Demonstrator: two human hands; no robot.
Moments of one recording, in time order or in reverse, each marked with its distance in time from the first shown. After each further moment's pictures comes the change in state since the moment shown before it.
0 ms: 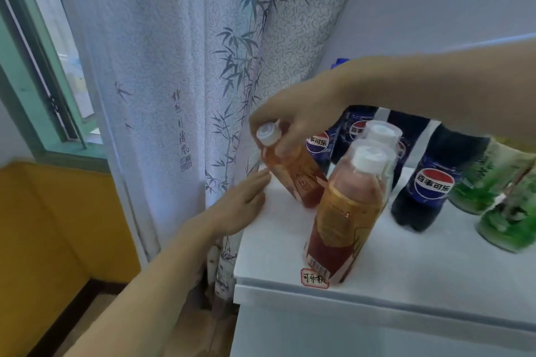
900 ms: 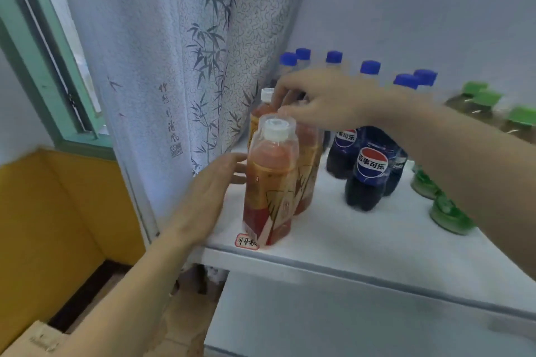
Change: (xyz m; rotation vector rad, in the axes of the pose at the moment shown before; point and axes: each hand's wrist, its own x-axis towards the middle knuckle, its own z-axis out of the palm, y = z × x) left_hand -0.057 0.114 0.034 -0.458 0.469 -0.104; right_hand -0.133 0.023 0.029 0.300 0.322 0.112
